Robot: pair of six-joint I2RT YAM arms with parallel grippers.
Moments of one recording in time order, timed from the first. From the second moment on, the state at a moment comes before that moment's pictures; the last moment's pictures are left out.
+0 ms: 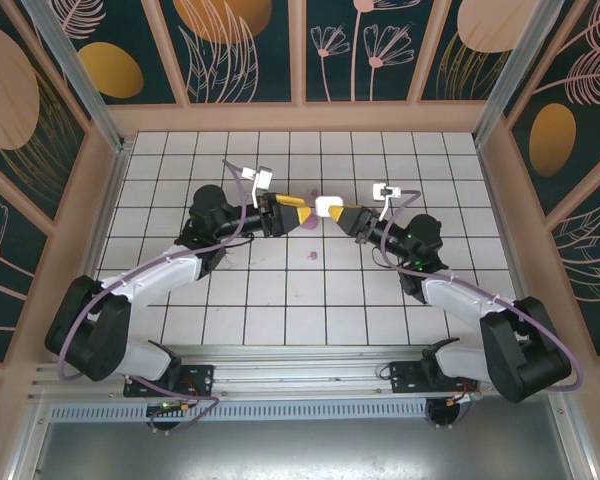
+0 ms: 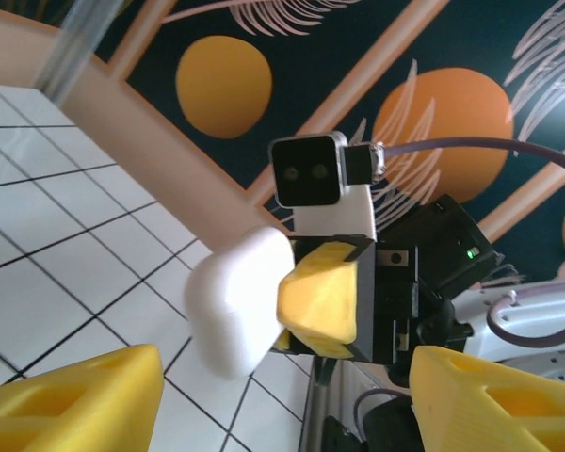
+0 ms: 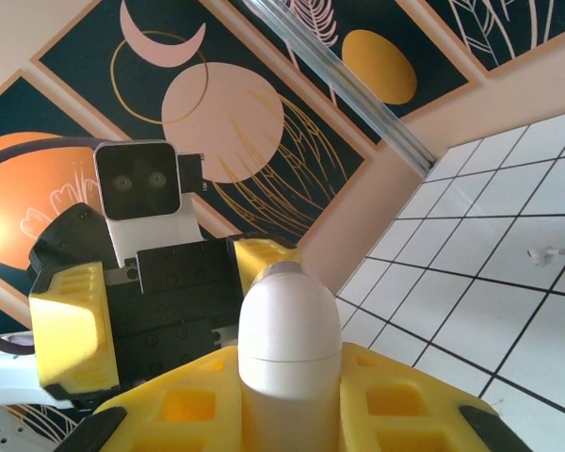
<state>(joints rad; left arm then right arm) -0.55 1.44 0.80 0.71 0.83 -0.78 0.42 1.24 0.48 0.96 -0.68 0.93</state>
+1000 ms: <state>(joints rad) -0.59 1.59 0.82 0.96 0.86 -0.98 0.45 1.23 0.49 0.98 -0.70 0.94</state>
